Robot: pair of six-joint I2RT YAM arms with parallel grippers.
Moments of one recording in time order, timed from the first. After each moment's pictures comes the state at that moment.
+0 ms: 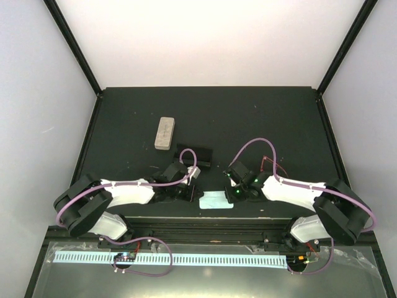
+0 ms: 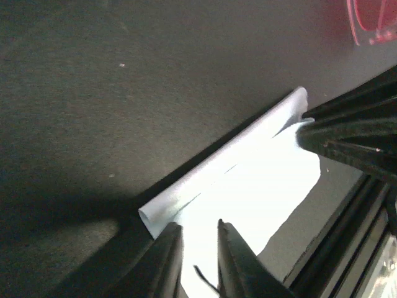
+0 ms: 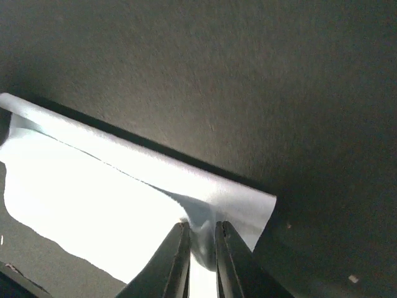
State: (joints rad) left arm -0.82 1.42 0.48 0.09 0.35 -0.65; right arm 0.85 1.37 0.61 -0.39 -0.10 0.55
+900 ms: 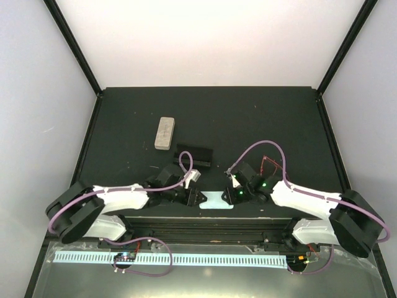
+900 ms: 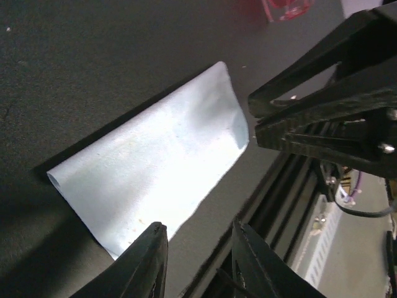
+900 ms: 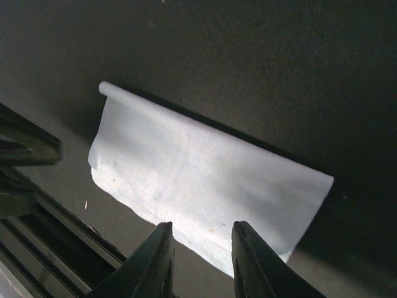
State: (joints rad) left arm -0.82 1.29 0.38 0.20 0.53 -0.67; right arm 0.85 1.22 0.54 -0.36 -0.23 0.59
